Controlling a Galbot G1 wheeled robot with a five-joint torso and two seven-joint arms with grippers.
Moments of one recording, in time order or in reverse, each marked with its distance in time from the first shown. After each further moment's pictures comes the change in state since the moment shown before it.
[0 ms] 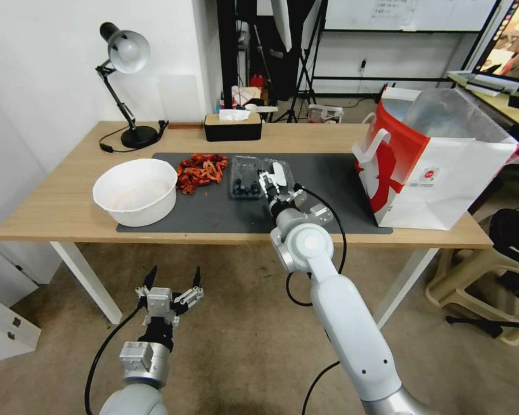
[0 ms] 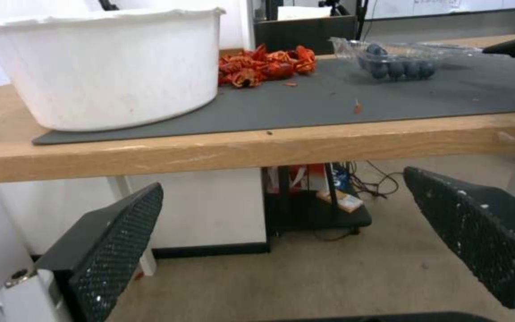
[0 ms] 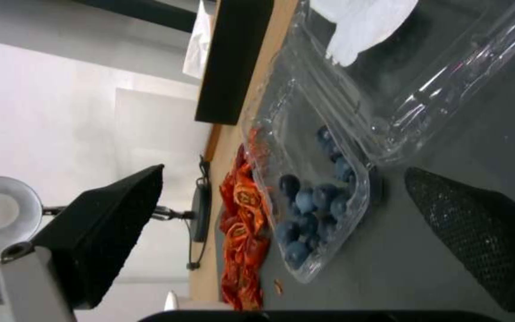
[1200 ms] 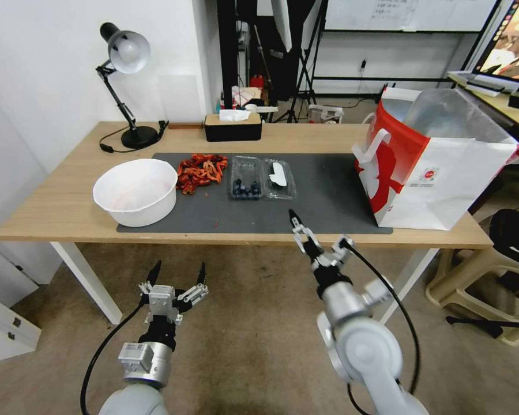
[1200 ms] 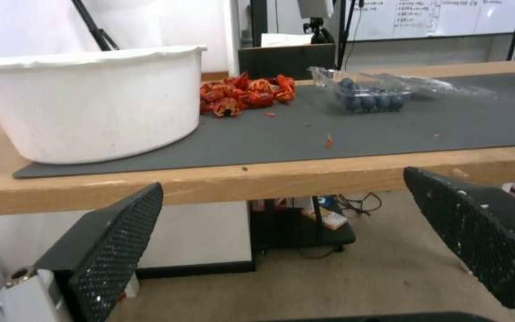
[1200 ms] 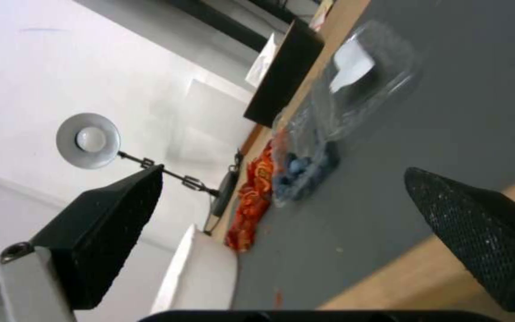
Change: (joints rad) left arm 0.012 0.017 0.019 -0.041 -0.004 -0.027 0.011; right arm -0.563 -0.128 0.116 0.417 -0.321 -0.051 -0.414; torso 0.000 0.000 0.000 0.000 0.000
